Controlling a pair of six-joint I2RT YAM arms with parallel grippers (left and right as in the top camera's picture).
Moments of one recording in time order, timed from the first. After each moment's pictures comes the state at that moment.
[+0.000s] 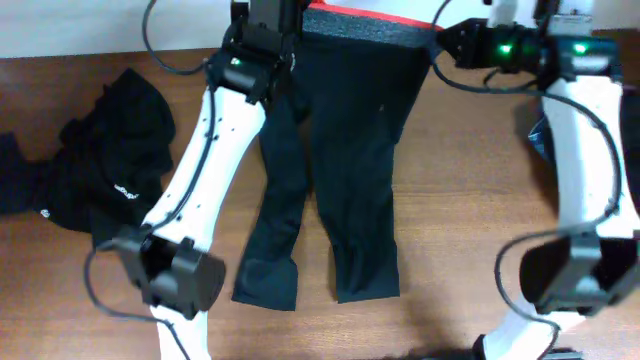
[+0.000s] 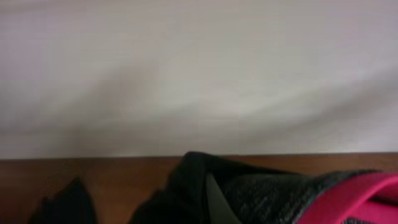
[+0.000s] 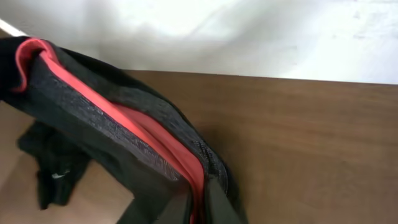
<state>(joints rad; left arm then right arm) -0.41 2.10 2.20 -0.55 -0.50 -0.09 -0.10 1.92 1.99 -0.81 -0.66 0.02</state>
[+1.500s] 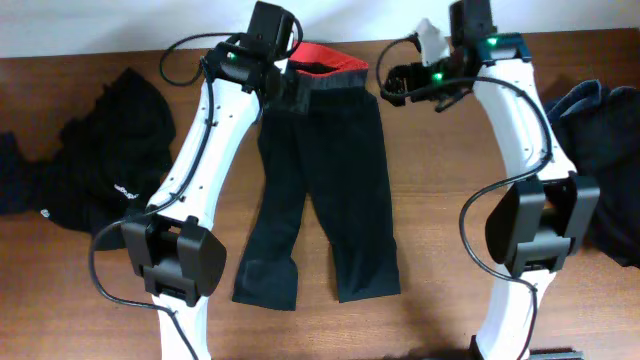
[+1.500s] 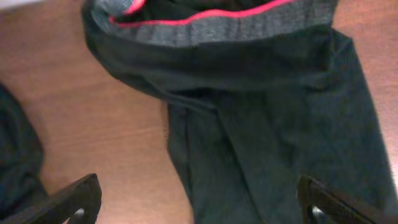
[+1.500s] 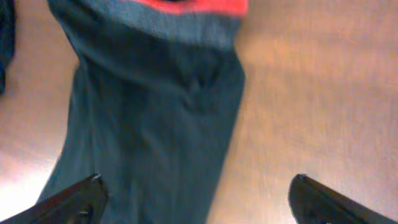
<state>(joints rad) -0.36 2.15 2.20 -1.11 -0.13 -0.12 0.06 2.15 2.05 -0.99 -0.41 -0.09</state>
